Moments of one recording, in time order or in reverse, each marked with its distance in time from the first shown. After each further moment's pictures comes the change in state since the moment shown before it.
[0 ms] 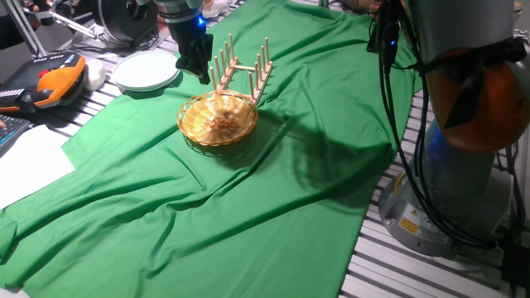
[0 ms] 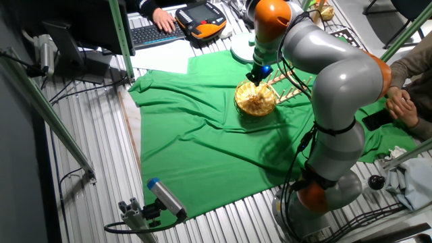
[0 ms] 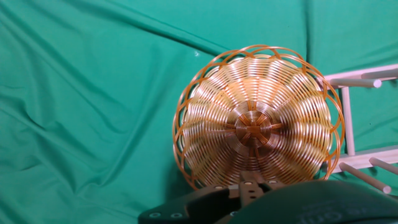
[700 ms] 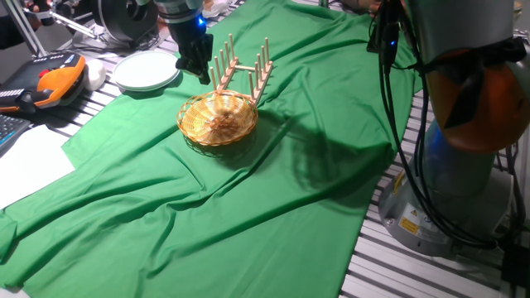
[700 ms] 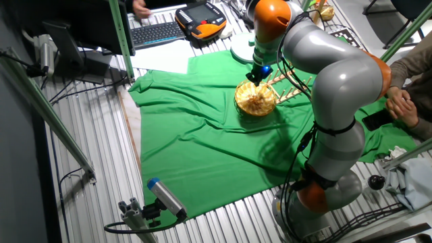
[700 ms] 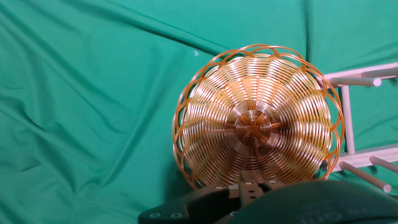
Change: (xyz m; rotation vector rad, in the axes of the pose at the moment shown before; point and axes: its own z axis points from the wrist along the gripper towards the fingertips) arm 0.000 0.000 0.001 -0.003 0.001 0.014
